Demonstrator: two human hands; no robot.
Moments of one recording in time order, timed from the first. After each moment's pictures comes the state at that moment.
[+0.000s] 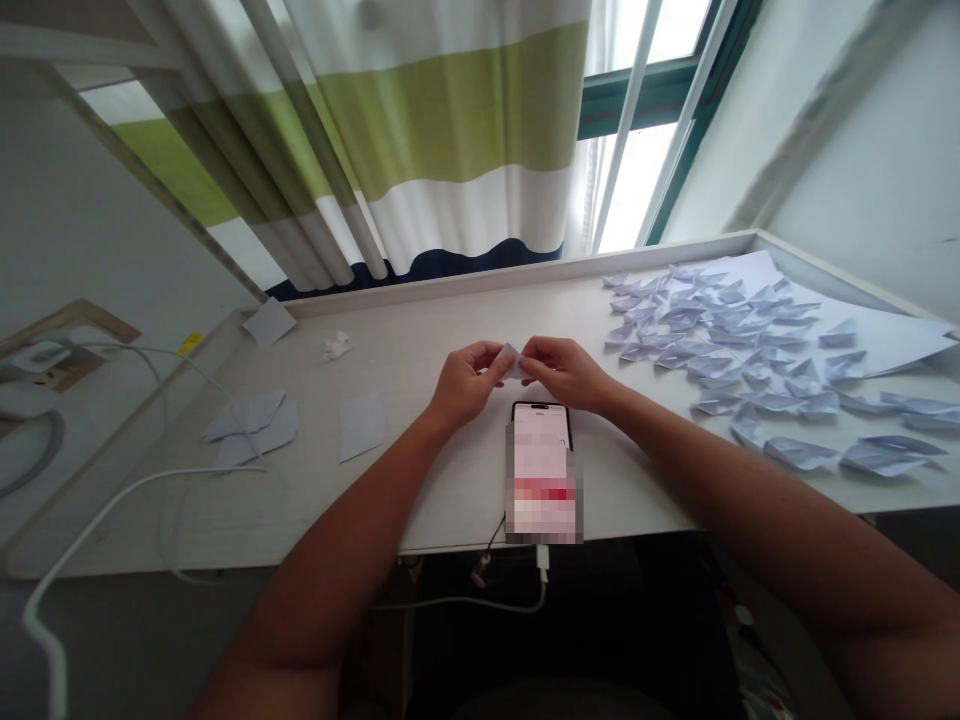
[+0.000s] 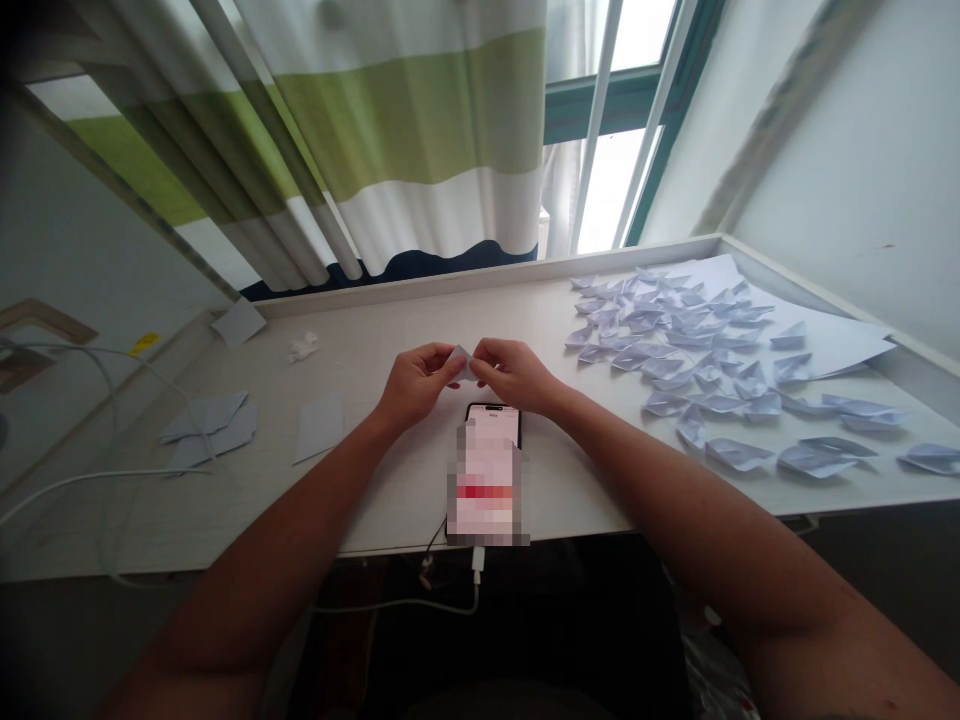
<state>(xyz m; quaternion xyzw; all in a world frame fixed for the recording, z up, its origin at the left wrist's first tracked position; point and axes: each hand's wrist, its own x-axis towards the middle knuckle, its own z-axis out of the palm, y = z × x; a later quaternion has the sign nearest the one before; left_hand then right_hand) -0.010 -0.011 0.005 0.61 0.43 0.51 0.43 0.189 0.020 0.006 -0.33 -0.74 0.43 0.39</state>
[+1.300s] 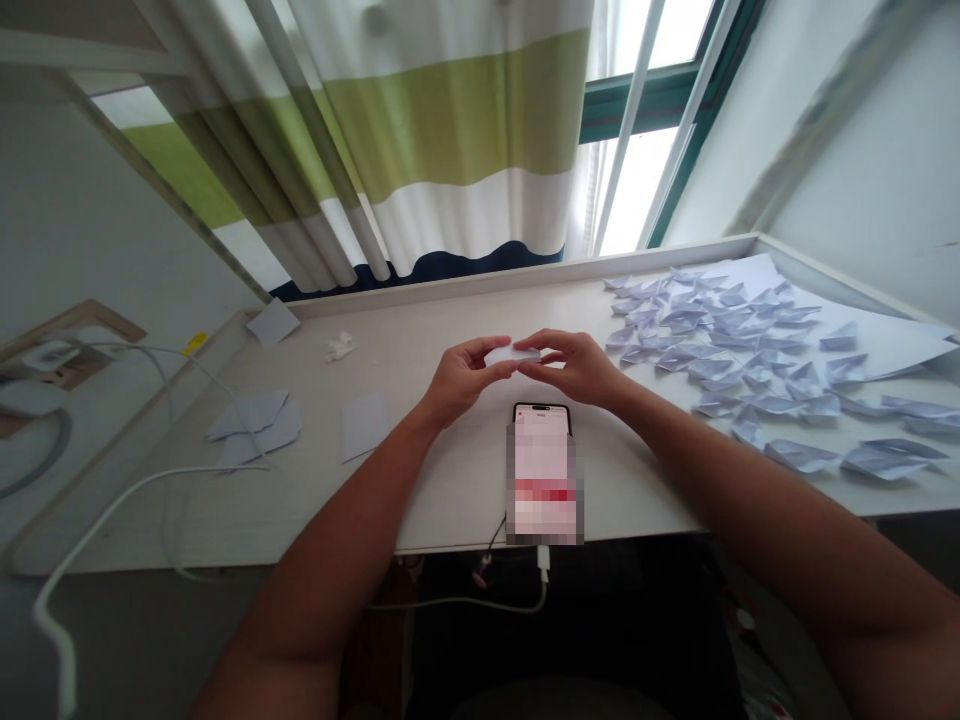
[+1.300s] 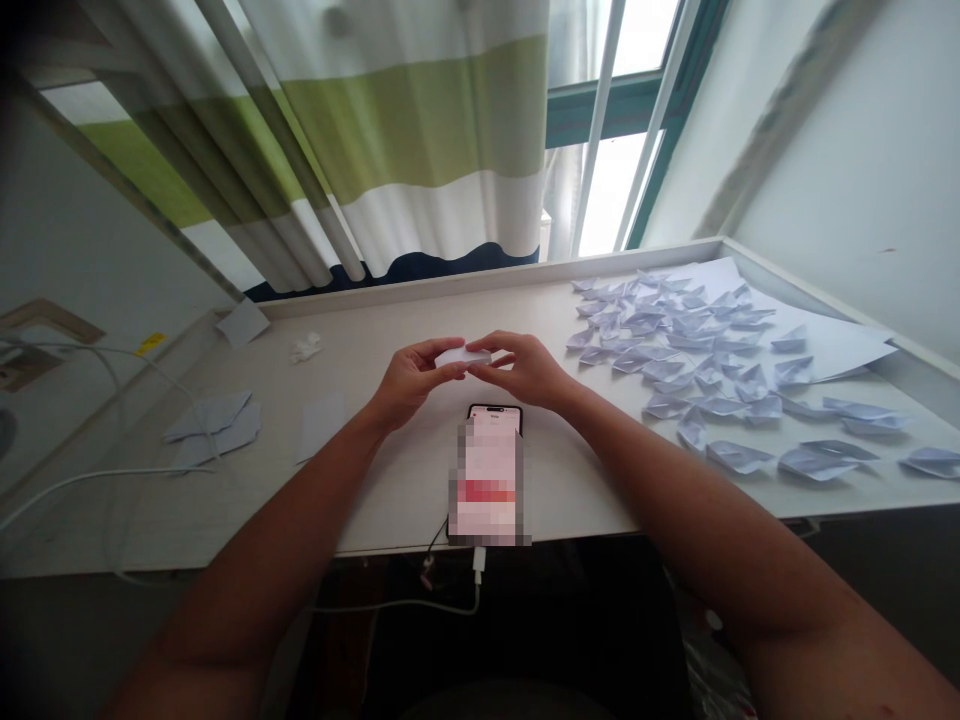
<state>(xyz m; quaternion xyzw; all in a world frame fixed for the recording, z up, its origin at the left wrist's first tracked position) -0.020 -0.011 0.013 0.57 0.41 0.51 0.50 0.202 0.025 0.010 -0.28 -0.76 0.39 0.43</state>
